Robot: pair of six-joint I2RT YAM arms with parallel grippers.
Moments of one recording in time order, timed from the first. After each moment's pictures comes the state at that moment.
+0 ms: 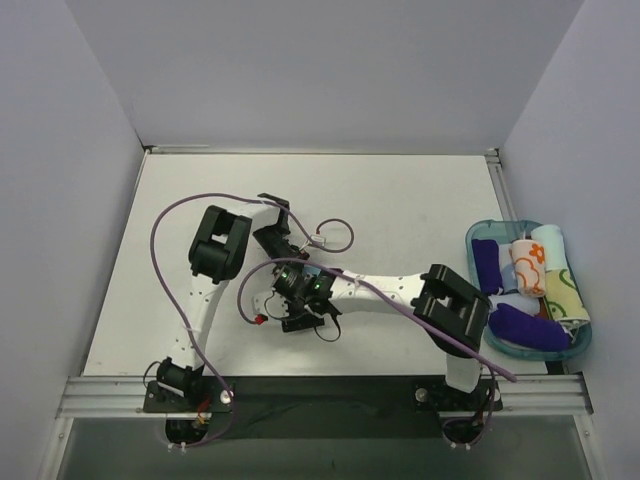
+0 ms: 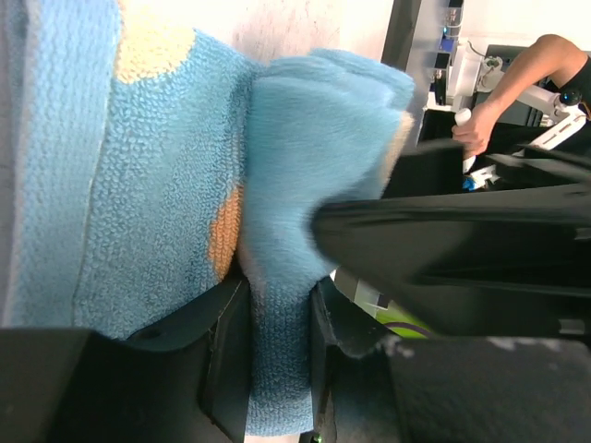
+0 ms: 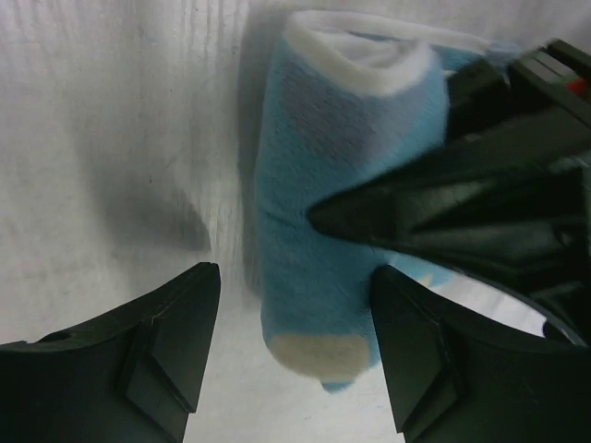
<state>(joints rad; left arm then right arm) -0.42 2.53 1.84 -1.60 0.97 0.93 1.11 1.83 1.20 -0.50 0.11 -0.71</state>
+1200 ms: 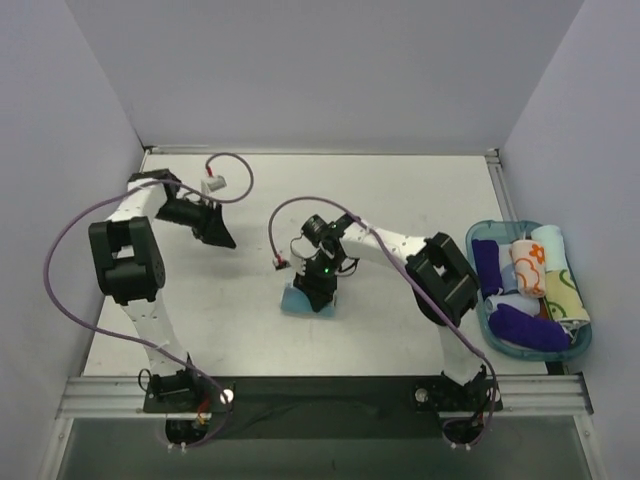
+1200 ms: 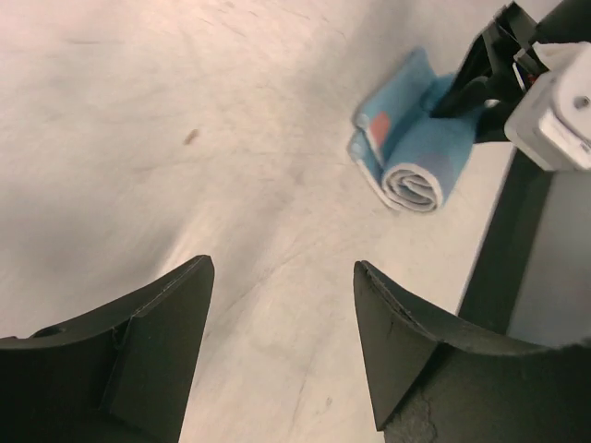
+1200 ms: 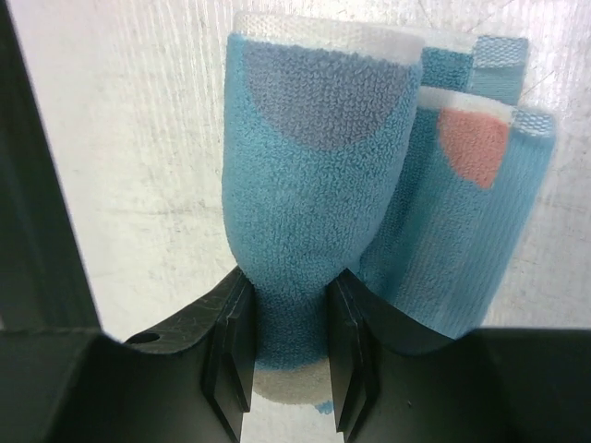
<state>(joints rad) 0.10 2.08 1.62 -1.26 0.98 0.89 0.80 2.00 1.41 -0.81 -0.52 -0.63</state>
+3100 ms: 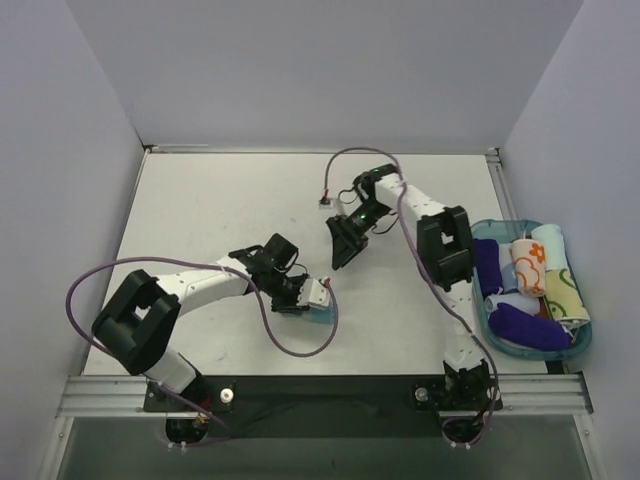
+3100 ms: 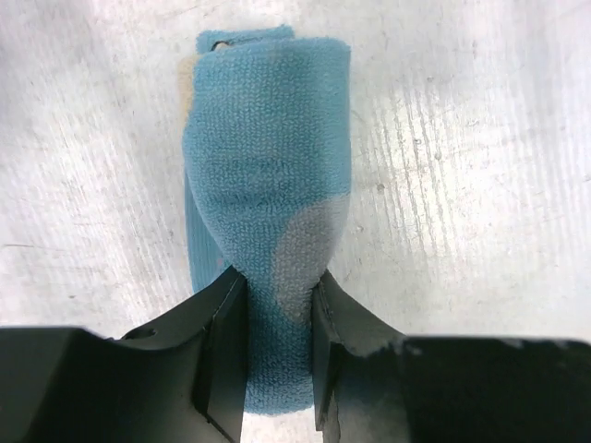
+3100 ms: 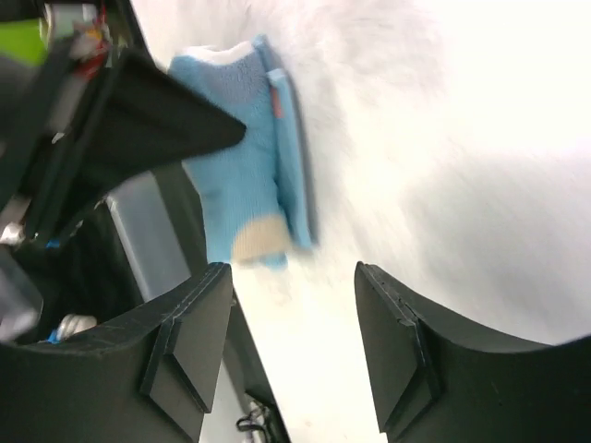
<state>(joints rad) -0.76 1.51 0.82 -0.43 0.45 0.97 0.48 2.36 1.90 -1.34 -0.91 -0.56</state>
